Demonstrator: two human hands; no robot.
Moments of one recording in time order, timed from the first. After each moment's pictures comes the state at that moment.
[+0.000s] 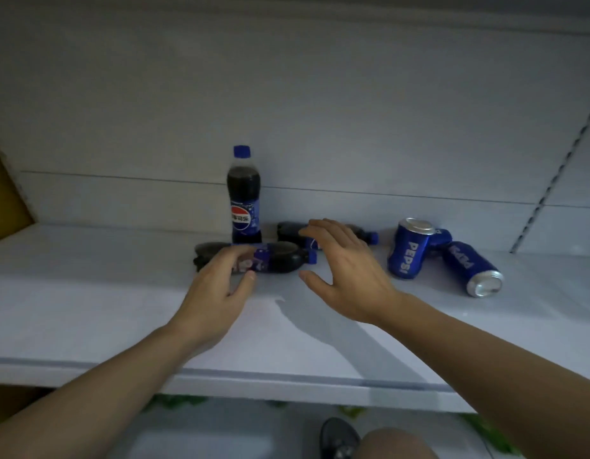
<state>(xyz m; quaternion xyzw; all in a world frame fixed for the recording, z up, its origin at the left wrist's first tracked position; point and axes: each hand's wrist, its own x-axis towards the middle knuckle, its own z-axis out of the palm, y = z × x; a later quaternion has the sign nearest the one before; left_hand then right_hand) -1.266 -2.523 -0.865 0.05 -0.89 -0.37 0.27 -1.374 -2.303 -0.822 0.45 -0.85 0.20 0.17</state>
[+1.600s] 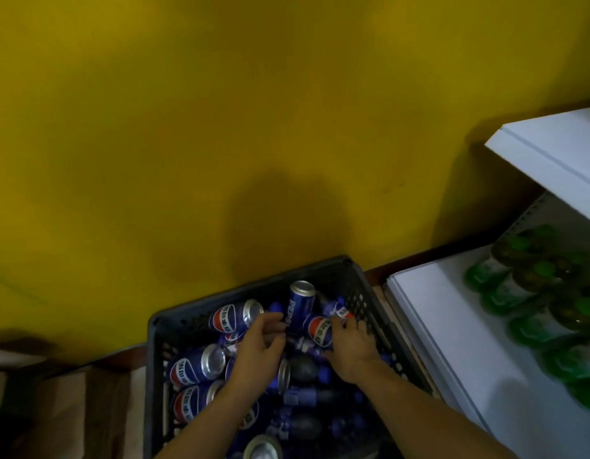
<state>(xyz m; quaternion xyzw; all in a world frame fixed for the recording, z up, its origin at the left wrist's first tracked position) -0.675 -2.649 -1.121 0.67 -0.45 -0.48 0.33 -0.866 -2.698 -1.175 0.68 -0.67 -0.09 -0.28</state>
